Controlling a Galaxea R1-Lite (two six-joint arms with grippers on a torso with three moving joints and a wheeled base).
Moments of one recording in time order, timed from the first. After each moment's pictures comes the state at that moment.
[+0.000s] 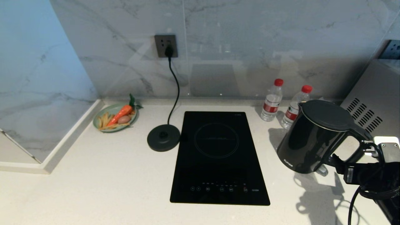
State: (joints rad) left arm 0.00 0.00 -0.02 0.04 0.01 -0.01; right arm 0.02 1.70 -0.03 -1.52 -0.41 -0.21
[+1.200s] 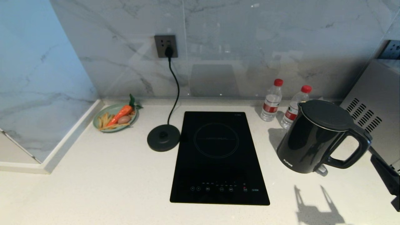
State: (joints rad) left arm 0.00 0.00 -0.02 0.04 0.01 -0.01; right arm 0.24 0.89 -0.02 -1.02 -0.33 -0.23
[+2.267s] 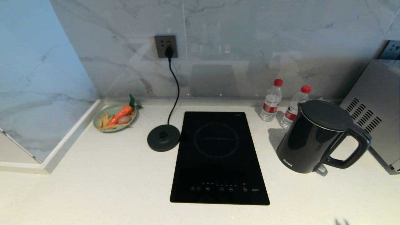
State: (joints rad) left arm 0.00 0.00 -0.02 0.04 0.01 -0.01; right arm 0.22 0.27 -0.43 -0.22 -0.37 -0.32
